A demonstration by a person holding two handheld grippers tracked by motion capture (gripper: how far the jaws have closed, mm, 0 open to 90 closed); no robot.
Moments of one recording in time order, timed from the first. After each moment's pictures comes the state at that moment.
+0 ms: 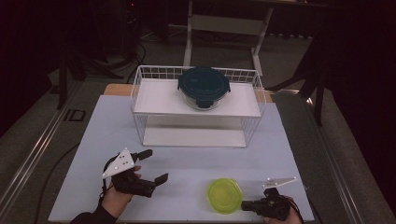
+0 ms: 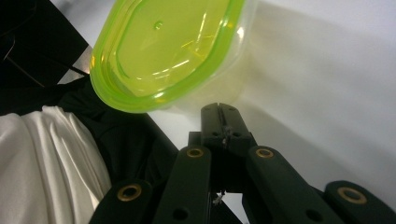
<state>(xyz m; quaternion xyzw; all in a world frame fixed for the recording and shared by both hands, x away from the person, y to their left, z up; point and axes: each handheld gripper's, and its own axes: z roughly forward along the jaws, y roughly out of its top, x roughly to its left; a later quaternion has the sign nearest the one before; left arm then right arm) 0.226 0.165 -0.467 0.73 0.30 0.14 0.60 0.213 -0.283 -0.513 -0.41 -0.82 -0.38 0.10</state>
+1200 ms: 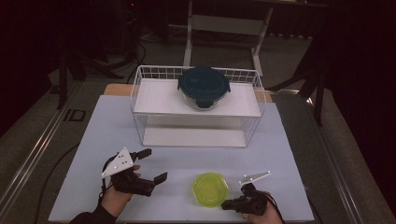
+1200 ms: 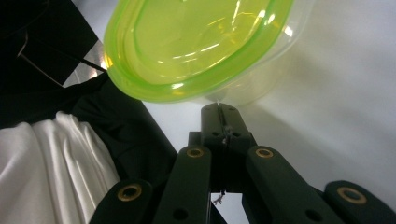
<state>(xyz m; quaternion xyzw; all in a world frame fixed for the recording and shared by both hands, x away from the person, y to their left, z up) 0.228 0.167 -0.468 0.73 0.30 0.15 0.60 0.226 -0.226 -0.522 -0.38 -0.84 -0.37 0.14</state>
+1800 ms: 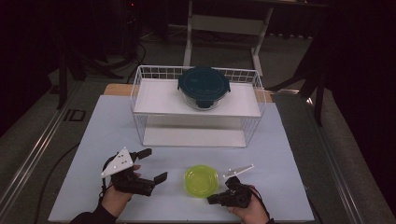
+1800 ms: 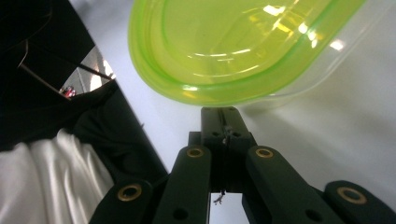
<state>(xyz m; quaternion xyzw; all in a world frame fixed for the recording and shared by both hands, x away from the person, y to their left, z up) 0.228 0.167 -0.467 0.72 0.30 0.14 0.61 0.244 -0.184 -0.521 -0.37 -0.84 -0.36 0.14</state>
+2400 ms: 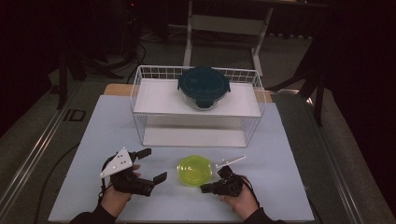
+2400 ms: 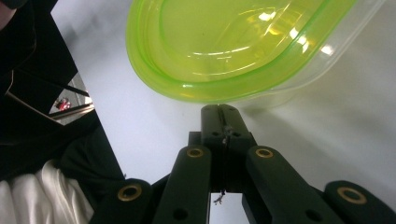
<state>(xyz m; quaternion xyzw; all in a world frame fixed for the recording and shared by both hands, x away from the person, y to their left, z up) 0.227 0.169 -0.466 0.72 0.30 0.14 0.61 0.272 -0.162 -0.522 -0.38 -0.84 -0.37 0.13</state>
